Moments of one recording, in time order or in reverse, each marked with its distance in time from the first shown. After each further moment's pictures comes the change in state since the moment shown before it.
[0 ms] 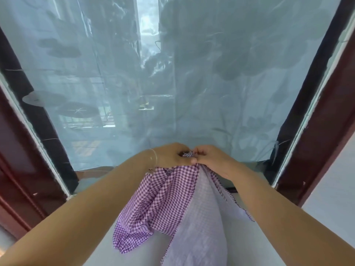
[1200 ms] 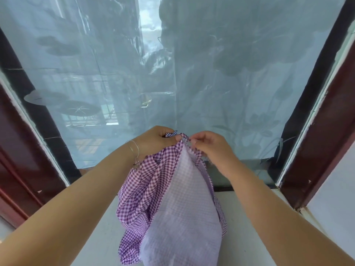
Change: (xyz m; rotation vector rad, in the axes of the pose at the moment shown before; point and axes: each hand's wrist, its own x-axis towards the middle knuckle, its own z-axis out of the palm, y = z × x) left_hand -0.023 -0.014 -0.024 -0.576 0.294 -0.063; right_hand -0.002 -0.014 0.004 0.277 0.284 -0.121
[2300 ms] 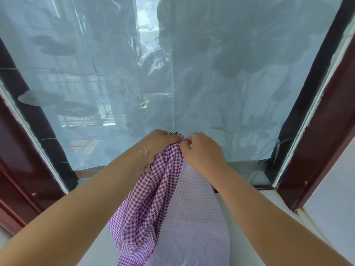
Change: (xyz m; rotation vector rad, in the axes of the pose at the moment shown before) left_hand 0.010 0.012 0.021 -0.361 0.152 -0.300; right_hand -0.001 -0.015 0.029 -0.912 0.133 -0.158
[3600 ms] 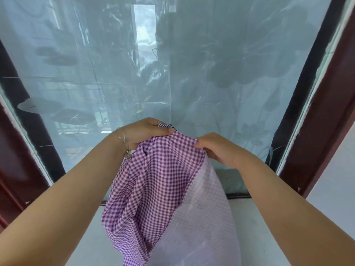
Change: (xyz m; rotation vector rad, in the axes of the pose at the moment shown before) left_hand -0.007 0.038 -0.046 0.164 -0.304 0.183; right_hand 0.020 0.025 -0.056 0.816 -0.585 0.159
